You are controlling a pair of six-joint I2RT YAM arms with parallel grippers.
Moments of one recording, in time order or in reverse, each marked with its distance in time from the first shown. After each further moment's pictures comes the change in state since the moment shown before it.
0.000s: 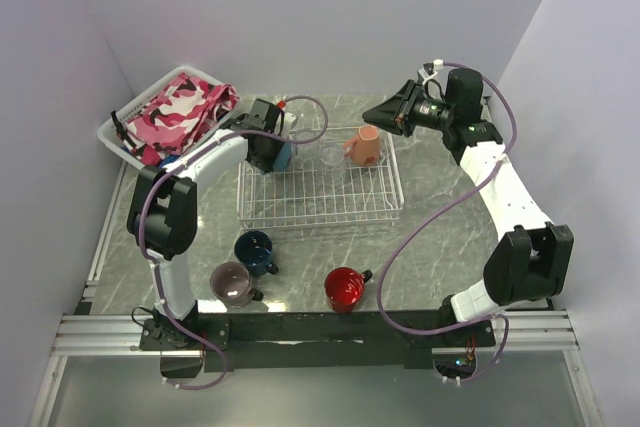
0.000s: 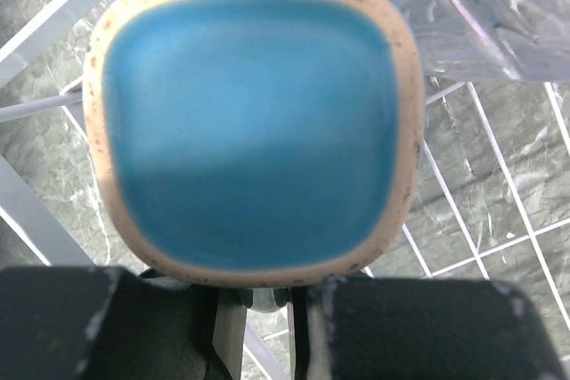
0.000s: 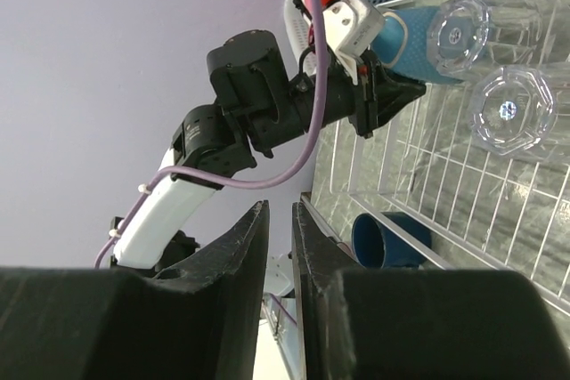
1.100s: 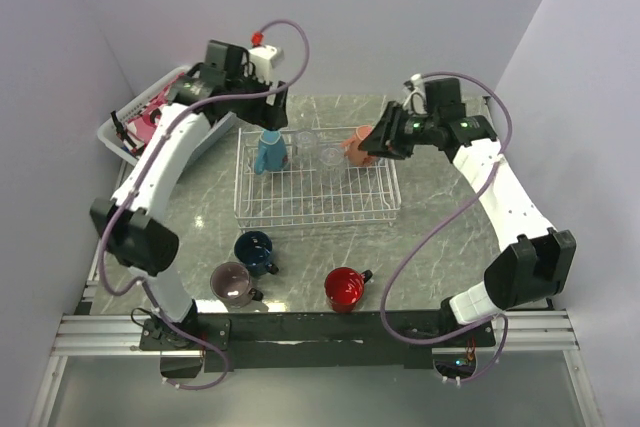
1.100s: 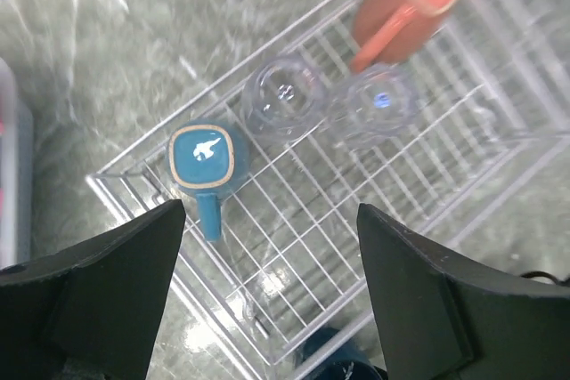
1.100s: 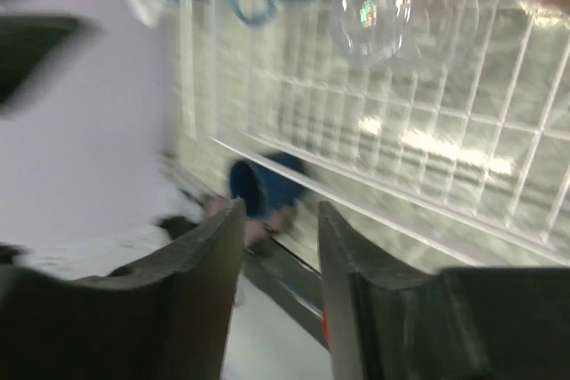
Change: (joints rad) left arm 0.067 -0.145 0.430 -0.261 0.330 -0.031; right arm 0.103 -0.018 0.096 -0.501 0.260 -0.395
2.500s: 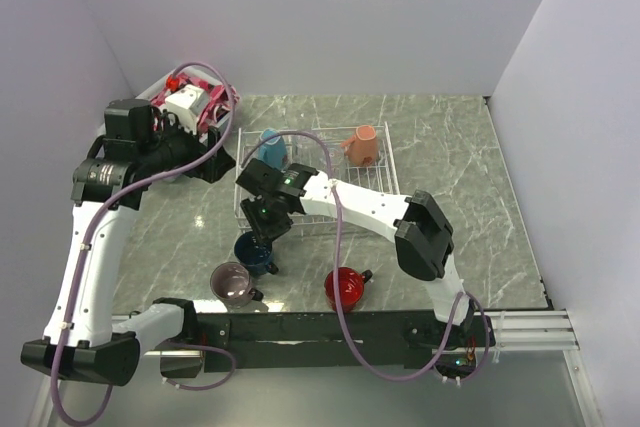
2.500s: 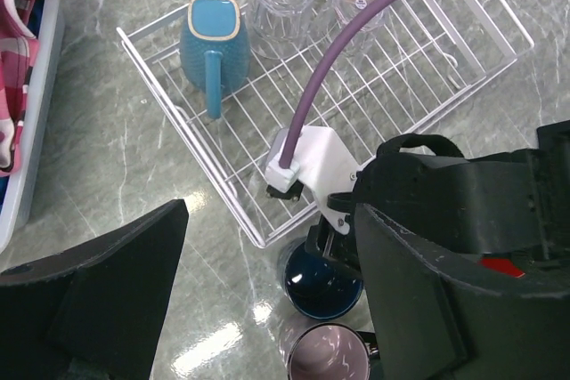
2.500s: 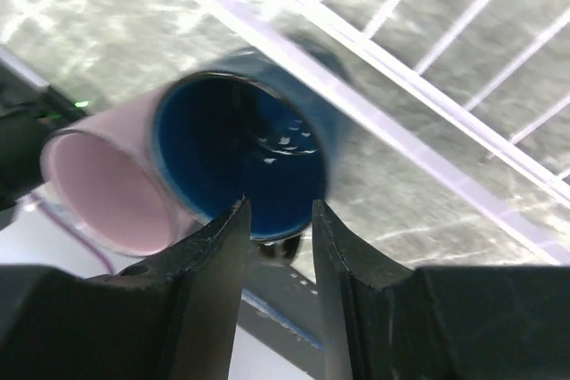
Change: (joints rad) left arm 0.240 -0.667 -0.496 -0.019 0.209 0.036; right arm 0.851 0.574 0.375 -0.188 0.490 -0.091
